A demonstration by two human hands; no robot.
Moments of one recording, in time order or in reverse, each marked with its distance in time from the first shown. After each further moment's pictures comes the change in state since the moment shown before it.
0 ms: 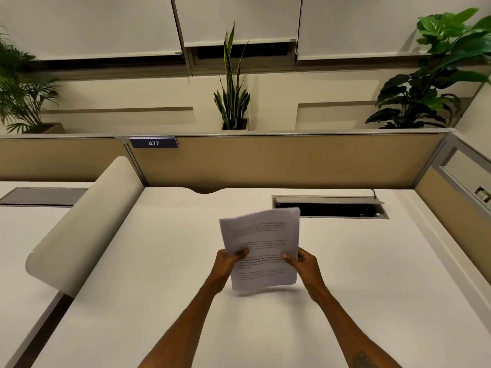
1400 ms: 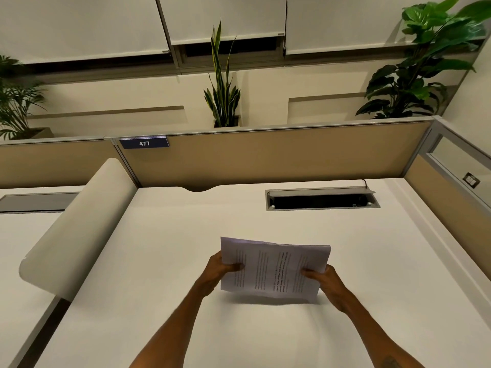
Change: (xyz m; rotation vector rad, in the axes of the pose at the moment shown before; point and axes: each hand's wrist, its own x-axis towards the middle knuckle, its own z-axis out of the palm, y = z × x) left_hand -0.016 -0.008 -0.021 0.252 -0.157 -0.076; right_hand -0.035 0.034 -0.069 0.097 -0.100 0.182
